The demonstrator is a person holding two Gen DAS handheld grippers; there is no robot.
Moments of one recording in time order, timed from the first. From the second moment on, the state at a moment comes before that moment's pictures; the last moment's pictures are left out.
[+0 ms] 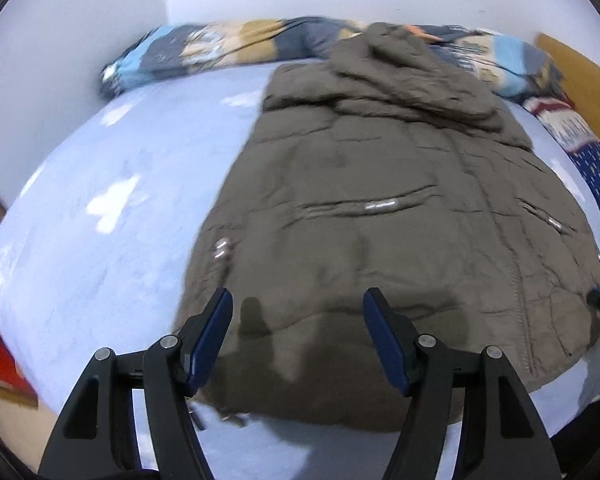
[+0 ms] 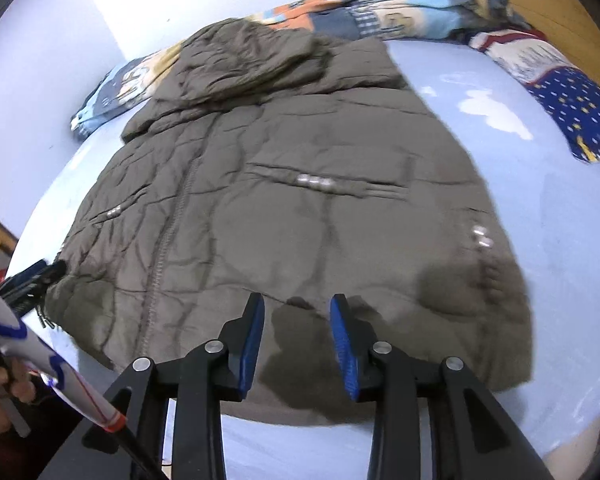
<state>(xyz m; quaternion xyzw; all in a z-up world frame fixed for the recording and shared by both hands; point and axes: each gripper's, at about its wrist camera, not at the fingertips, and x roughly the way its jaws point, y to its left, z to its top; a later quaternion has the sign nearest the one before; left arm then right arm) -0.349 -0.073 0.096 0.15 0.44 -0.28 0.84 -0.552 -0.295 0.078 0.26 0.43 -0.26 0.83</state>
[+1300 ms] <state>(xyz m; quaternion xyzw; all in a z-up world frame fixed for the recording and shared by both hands) -0.277 0.005 0.065 -0.03 0.53 -0.21 0.82 -0.678 -0.384 0.058 0.49 0.29 -0.35 0.74</state>
